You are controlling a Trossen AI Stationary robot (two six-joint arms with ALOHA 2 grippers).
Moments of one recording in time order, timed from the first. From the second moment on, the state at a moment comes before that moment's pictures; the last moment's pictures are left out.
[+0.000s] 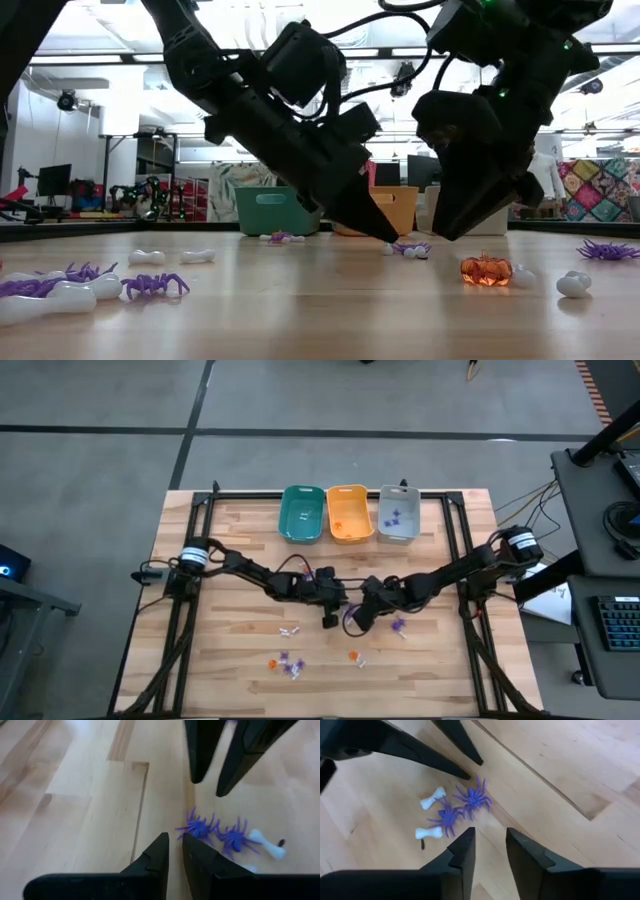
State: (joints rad) left arm -0.09 2.07 1.08 0.33 -0.13 -0.12; right arm 0.24 1.63 0.78 -0.19 0.17 1.03
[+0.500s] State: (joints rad) left arm -0.09 2.11 1.08 0.39 -0.10 -0.09; right arm 0.24 1.58 0.76 -0.18 0.21 1.00
